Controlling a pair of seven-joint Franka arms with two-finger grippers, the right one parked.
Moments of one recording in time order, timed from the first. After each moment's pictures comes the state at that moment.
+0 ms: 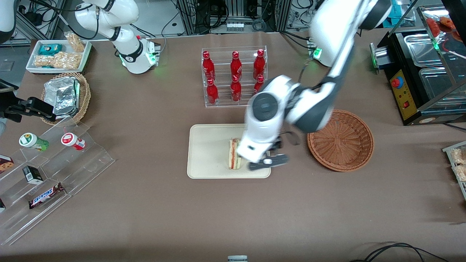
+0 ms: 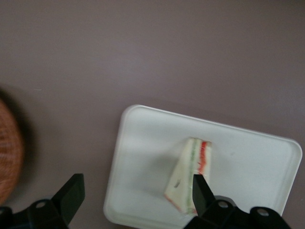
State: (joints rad) arm -0.50 0.61 -0.11 -1.17 0.09 1.78 -0.87
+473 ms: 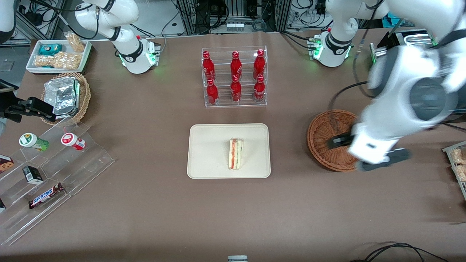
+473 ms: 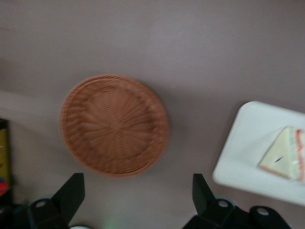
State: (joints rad) arm -0.14 0.38 -0.10 -1.20 0.04 1.39 -0.46
